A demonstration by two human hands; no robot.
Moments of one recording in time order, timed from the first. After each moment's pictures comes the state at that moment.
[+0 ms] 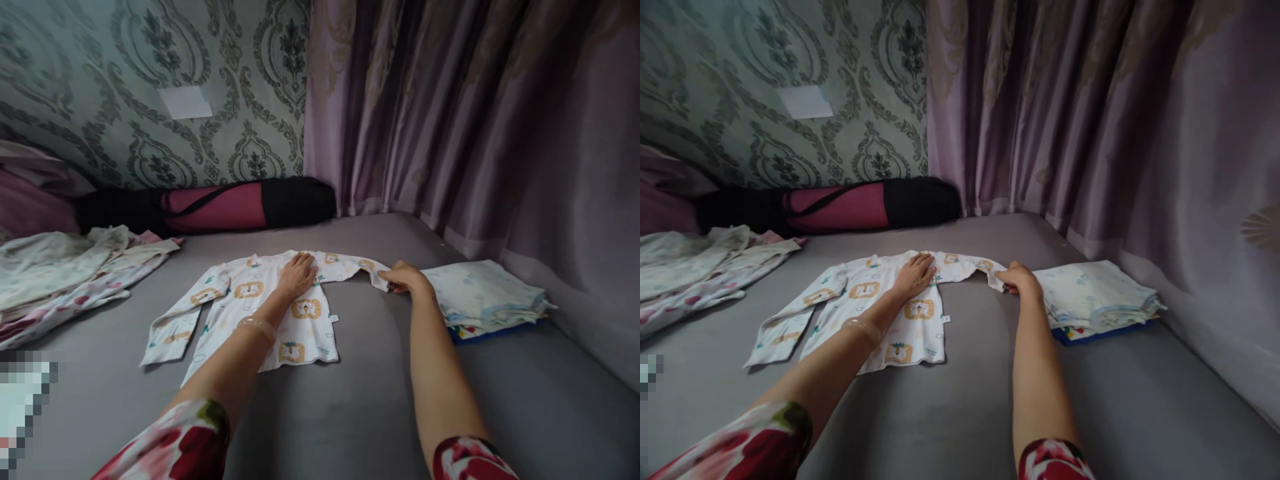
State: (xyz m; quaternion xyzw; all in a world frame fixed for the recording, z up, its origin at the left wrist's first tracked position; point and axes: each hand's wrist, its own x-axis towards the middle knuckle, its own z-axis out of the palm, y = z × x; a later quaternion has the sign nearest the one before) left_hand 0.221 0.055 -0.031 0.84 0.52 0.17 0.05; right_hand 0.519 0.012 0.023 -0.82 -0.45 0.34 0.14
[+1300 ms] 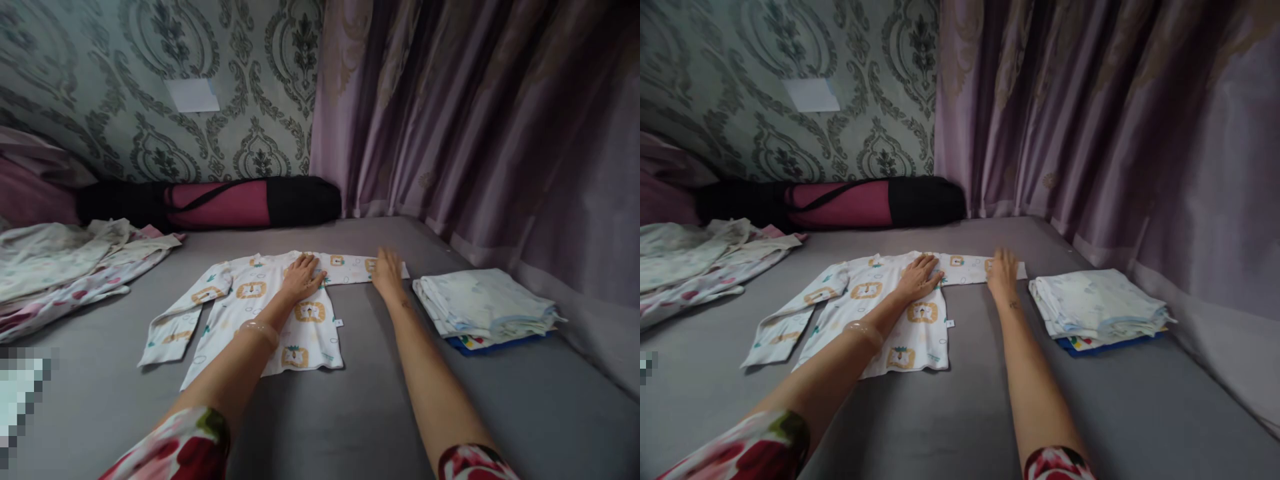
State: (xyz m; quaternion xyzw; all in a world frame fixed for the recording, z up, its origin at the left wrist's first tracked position) left_hand 0.223 0.052 -0.031 0.84 0.51 0.17 0.04; right_hand 0.459 0.019 0.008 -0.76 -0.62 -0.04 0.18
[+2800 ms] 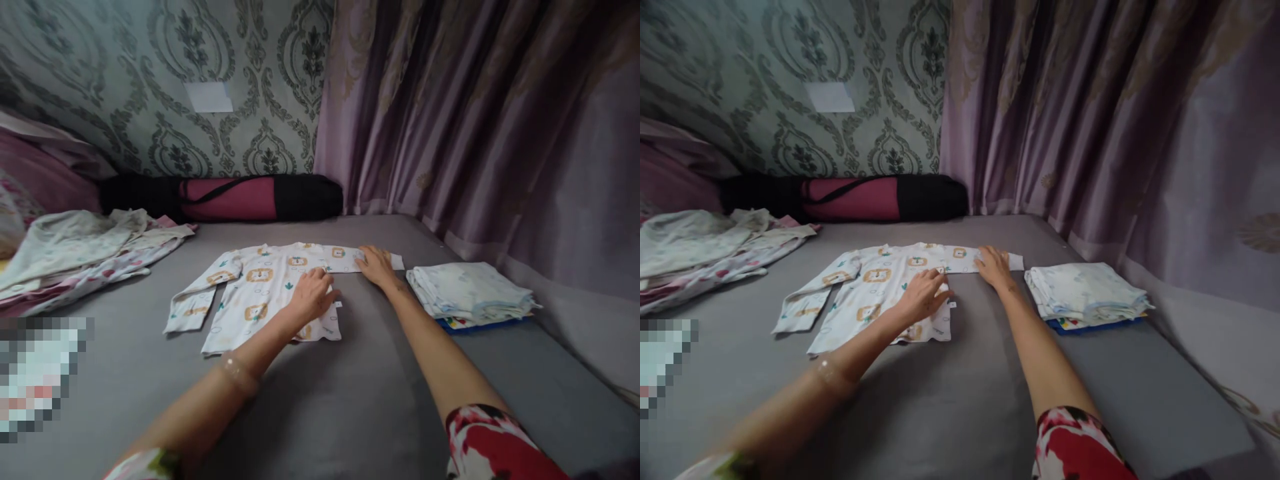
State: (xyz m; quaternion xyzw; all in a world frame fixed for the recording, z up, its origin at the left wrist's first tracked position) left_hand 0.235 -0.063 0.033 0.87 0.48 0.11 0.04; right_hand 0.461 0.014 0.002 -0.65 -0.74 0.00 0.16
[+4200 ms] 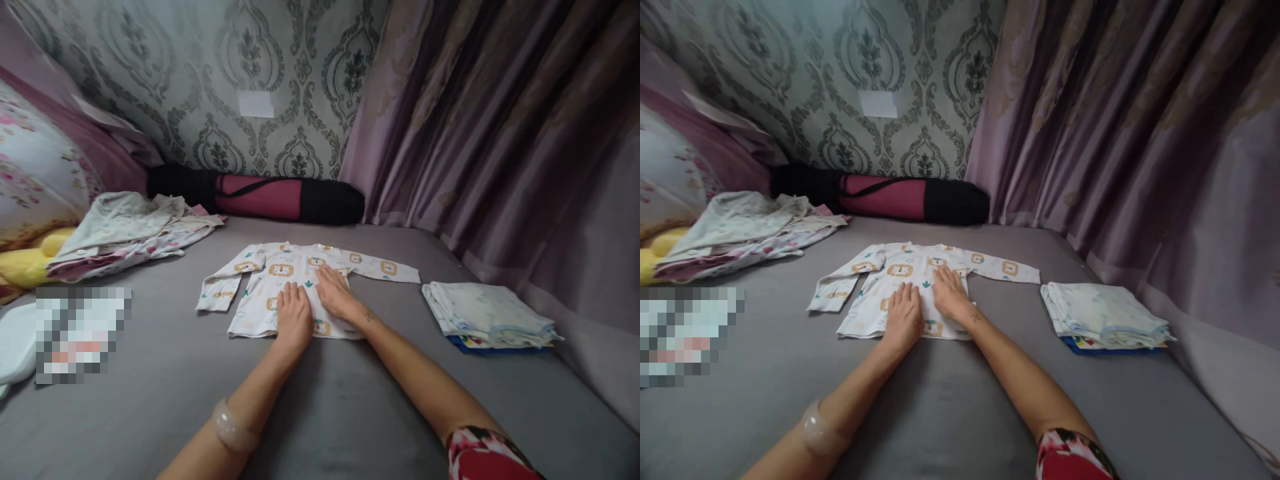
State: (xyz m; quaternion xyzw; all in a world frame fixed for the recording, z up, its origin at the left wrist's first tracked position) left_hand 0.187 -0.126 0.010 0.71 0.69 0.13 0.03; right_hand 0.315 -0.044 0.005 -0.49 -0.87 0.04 0.08
